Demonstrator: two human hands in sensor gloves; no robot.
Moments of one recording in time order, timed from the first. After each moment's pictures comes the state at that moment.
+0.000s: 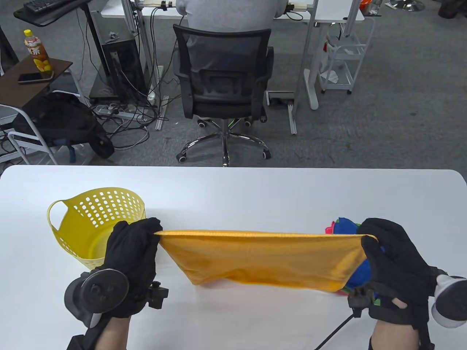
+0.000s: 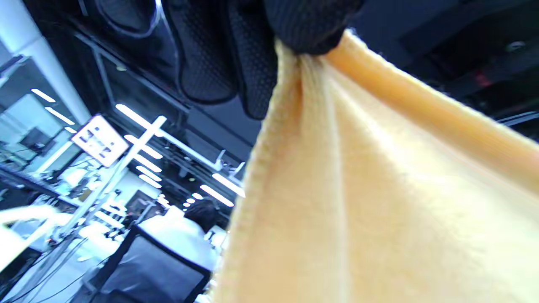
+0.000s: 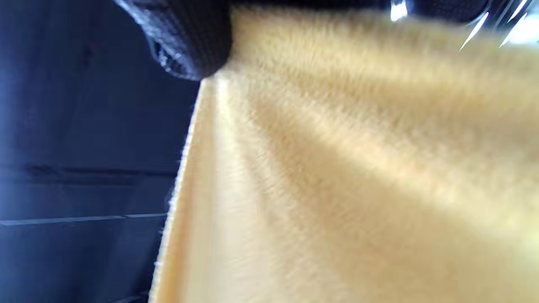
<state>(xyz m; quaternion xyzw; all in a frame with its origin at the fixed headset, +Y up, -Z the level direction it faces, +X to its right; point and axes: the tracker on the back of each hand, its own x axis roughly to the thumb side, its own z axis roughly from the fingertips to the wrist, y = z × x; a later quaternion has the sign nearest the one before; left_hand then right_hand) -0.239 -0.566 -0.236 0.33 -0.08 0.29 0.89 0.279 -0.537 -0.219 0.20 -0.33 0.75 0.53</state>
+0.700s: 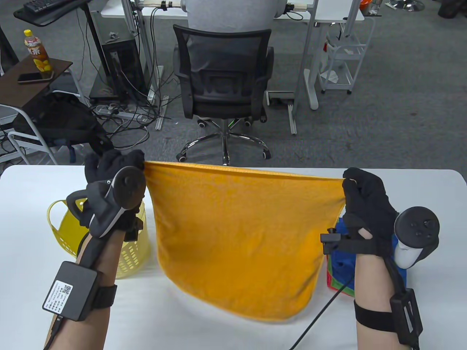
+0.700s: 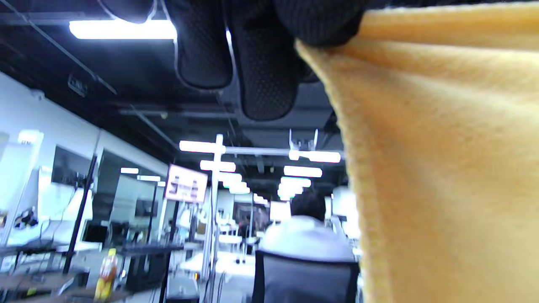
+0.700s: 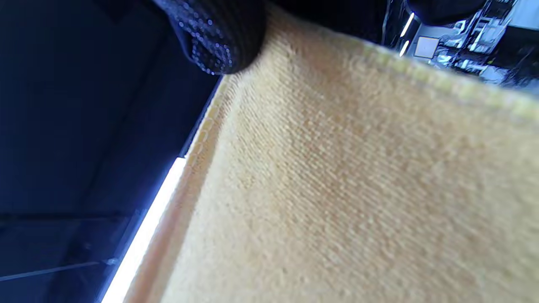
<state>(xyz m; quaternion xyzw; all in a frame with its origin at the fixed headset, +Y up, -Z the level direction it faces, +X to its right) -0.240 -0.468 -0.349 0.30 0.07 0.03 0.95 0.254 -0.526 -0.328 0.03 -0.32 0.77 0.56</state>
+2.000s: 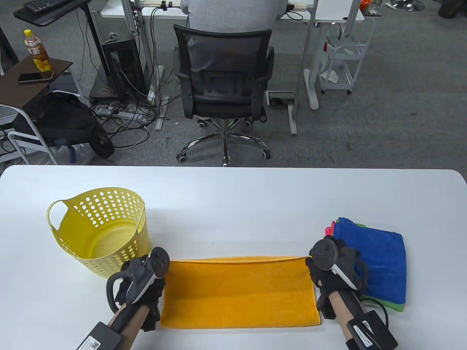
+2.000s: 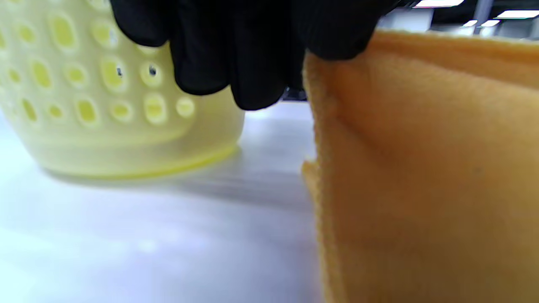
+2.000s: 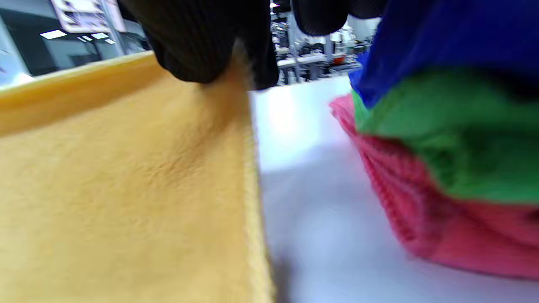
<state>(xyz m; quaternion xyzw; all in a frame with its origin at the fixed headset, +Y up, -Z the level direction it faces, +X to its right) -0.228 -0.747 -0.328 -0.06 0.14 0.00 0.99 0.211 -0.760 -0.364 -0.06 0.05 0.99 0.09</state>
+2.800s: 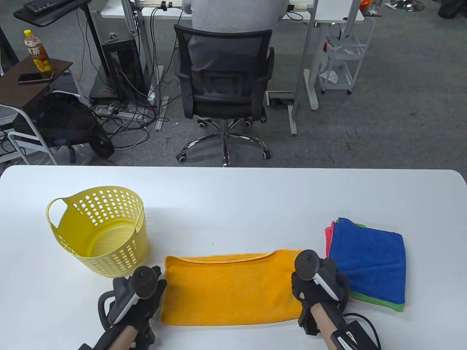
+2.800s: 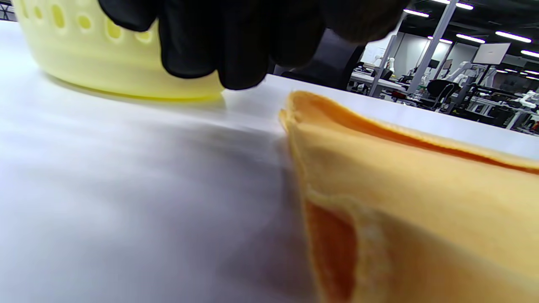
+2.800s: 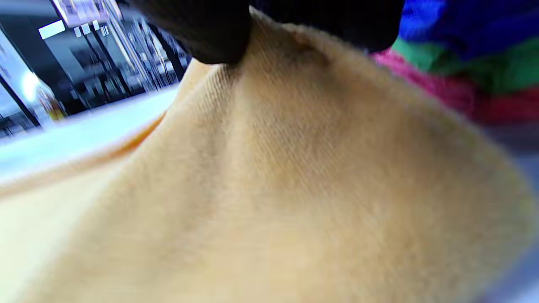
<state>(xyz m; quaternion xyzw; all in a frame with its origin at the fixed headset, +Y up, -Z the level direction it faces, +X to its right) -0.253 -0.757 -0.278 -0.08 0.07 0.11 0.99 0.187 -0.749 -0.321 -0.04 0.07 0.98 0.19</state>
